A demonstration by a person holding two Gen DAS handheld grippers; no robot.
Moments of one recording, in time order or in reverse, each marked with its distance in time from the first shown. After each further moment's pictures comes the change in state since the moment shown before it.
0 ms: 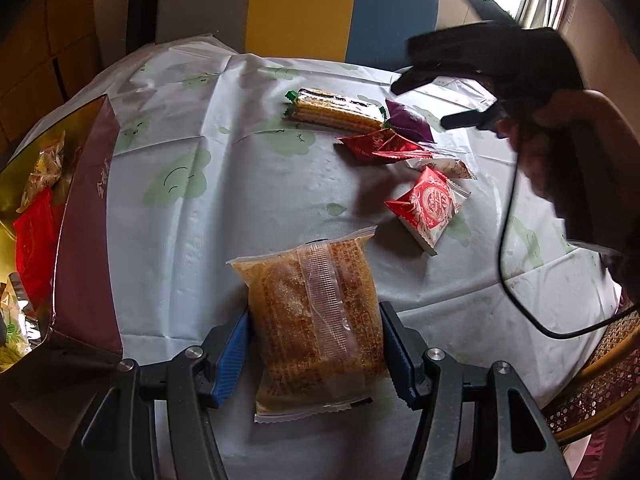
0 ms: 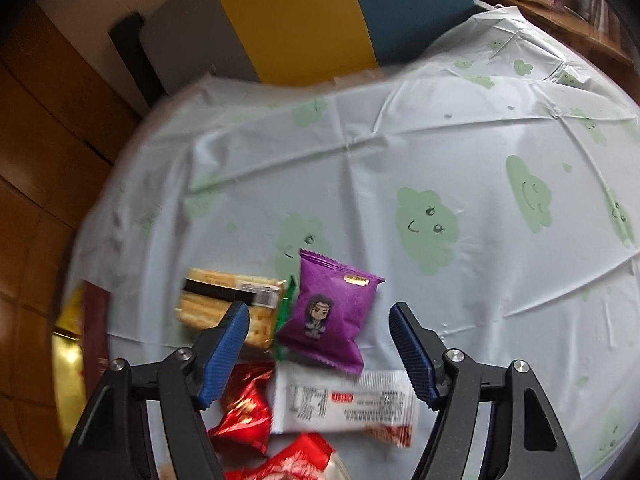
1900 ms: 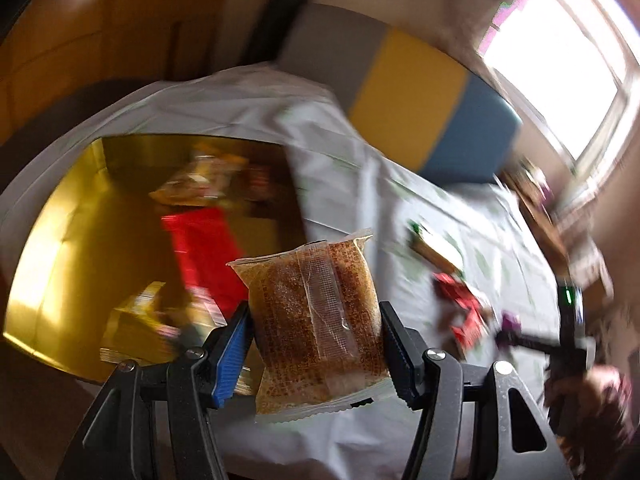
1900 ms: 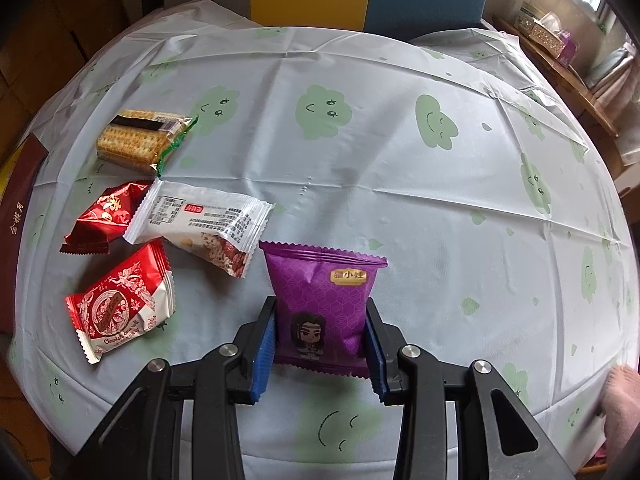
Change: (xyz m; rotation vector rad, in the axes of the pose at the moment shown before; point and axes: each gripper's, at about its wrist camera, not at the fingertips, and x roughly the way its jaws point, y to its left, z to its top) left arm -0.105 0.149 0.013 -0.436 -0.197 0.034; right arm -0.034 -0.042 -0.083 -0.259 0.090 -0.237
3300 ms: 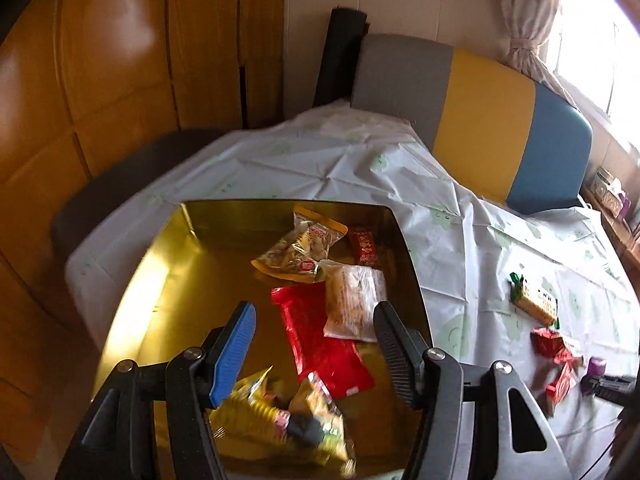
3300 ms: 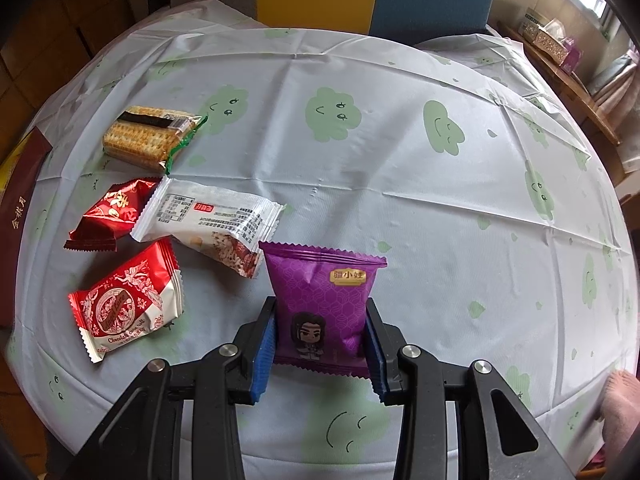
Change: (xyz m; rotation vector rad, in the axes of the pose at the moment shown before) left arm 0.001 0.008 0.031 0.083 -0.156 0.351; right arm -0.005 0.009 0.000 -0.021 -0.010 0.000
